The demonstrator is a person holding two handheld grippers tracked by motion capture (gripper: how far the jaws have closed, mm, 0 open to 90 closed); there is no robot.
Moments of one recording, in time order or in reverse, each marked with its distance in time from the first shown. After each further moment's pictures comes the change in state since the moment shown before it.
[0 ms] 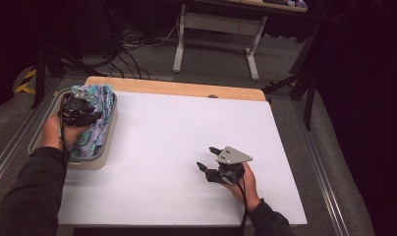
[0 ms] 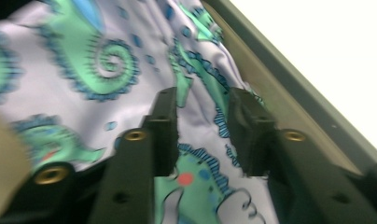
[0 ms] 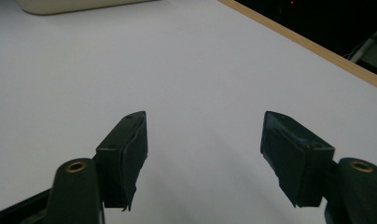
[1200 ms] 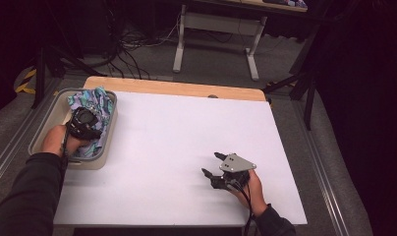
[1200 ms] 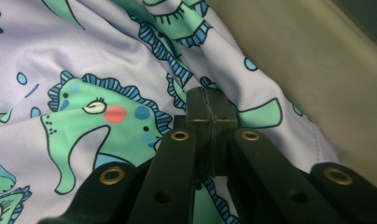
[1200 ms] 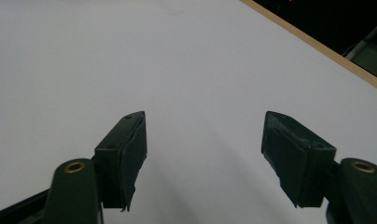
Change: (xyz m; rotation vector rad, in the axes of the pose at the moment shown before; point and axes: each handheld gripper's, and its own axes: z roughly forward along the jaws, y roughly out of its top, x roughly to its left) left arm -0.016 -0.020 0.026 0.307 -0.155 0.158; right arm 0.003 -0.012 -0.014 0.031 -0.016 -0.066
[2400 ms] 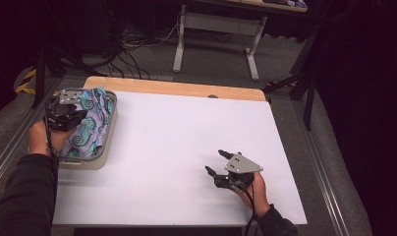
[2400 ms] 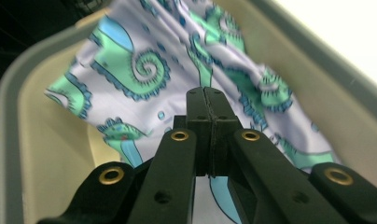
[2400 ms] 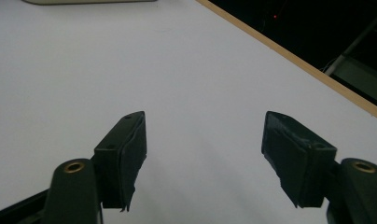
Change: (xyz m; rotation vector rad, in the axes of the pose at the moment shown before) left arm 0.017 -0.020 -0.048 -0.357 0.225 -0.166; right arm -0.003 0.002 -0.012 -0.058 -0.045 -0.001
